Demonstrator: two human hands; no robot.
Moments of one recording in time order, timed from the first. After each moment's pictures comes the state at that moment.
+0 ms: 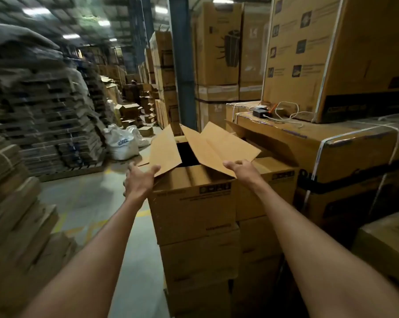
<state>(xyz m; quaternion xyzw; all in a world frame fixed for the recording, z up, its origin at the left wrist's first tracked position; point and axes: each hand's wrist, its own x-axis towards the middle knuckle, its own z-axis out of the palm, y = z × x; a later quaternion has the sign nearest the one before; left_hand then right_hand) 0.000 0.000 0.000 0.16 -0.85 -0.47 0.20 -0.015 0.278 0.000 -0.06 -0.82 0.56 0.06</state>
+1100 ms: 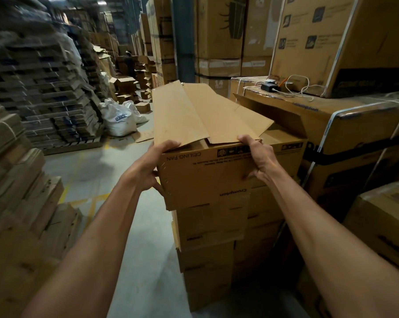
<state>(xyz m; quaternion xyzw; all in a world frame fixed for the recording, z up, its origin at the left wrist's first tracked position) 0.095 -0.037 0.013 0.09 -0.73 -0.67 -0.08 0.073 0.225 -0.004 -0.13 -0.68 0.72 0.09</state>
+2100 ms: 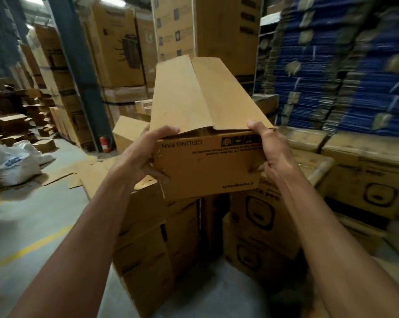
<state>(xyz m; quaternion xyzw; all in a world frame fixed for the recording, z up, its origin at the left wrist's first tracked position) 0.350 0.137 0.079 -0.18 -0.73 -0.65 -0.13 0.455 0.379 0.054 -0.21 -0.59 0.69 0.35</state>
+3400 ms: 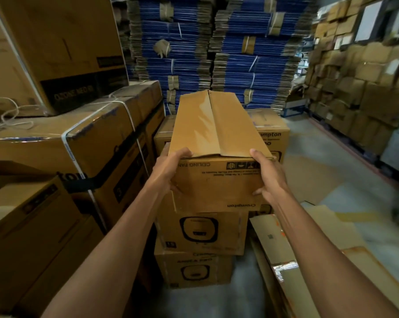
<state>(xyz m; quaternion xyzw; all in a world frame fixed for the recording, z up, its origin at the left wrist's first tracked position) 0.126 0.521 -0.021 -0.32 -0.68 -0.53 -0.38 0.343 0.604 -0.059 -0.51 -0.39 0.58 0.50</state>
